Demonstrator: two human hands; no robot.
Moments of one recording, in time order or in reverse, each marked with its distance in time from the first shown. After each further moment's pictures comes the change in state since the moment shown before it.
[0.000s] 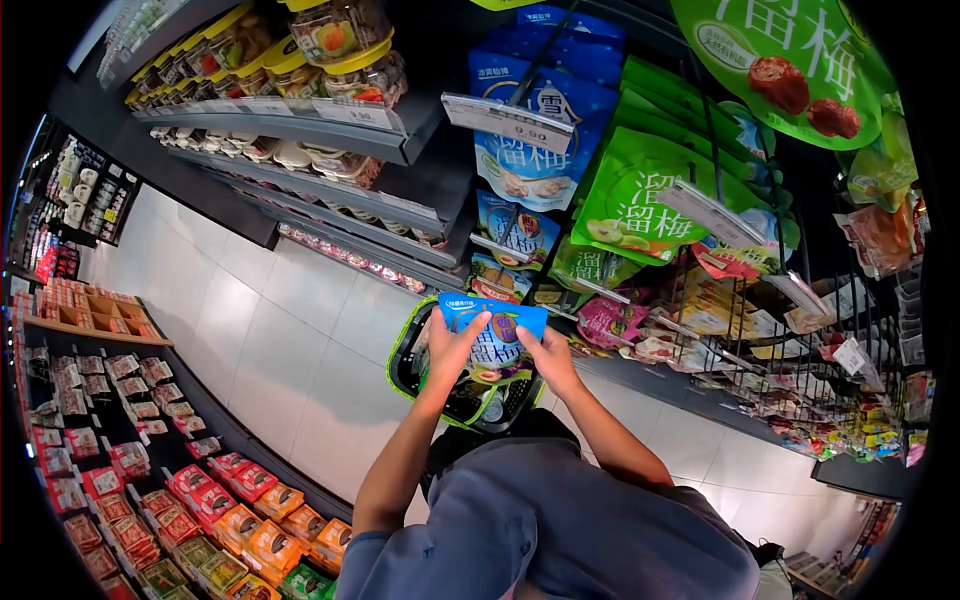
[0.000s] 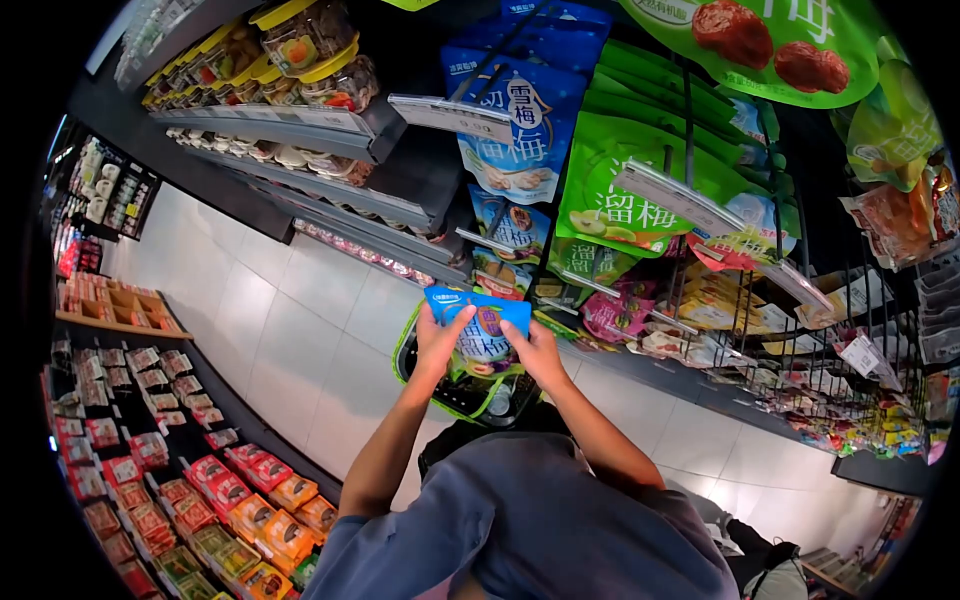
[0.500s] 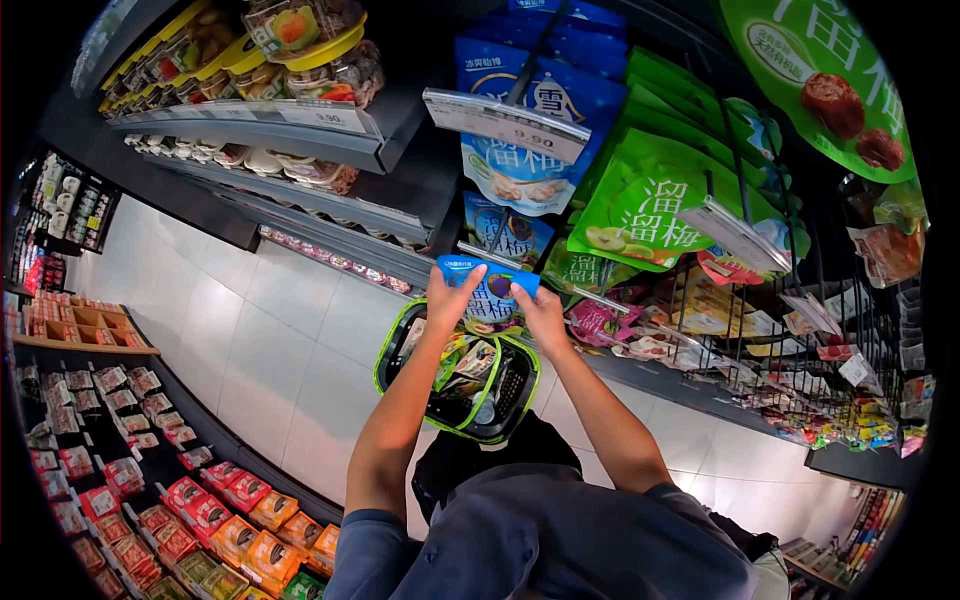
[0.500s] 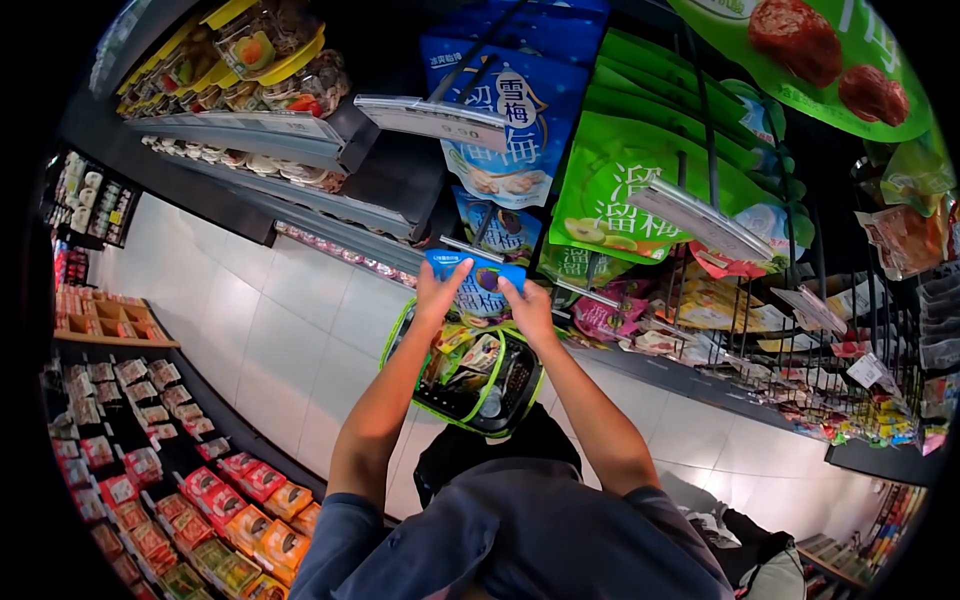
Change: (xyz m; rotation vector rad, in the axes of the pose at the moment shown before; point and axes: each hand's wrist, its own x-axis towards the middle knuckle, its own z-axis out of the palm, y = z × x) left_hand 0.104 -0.023 0.024 0.176 0.005 -0.025; right_hand 0.098 0.018 -0.014 -0.188 0.223 -0.110
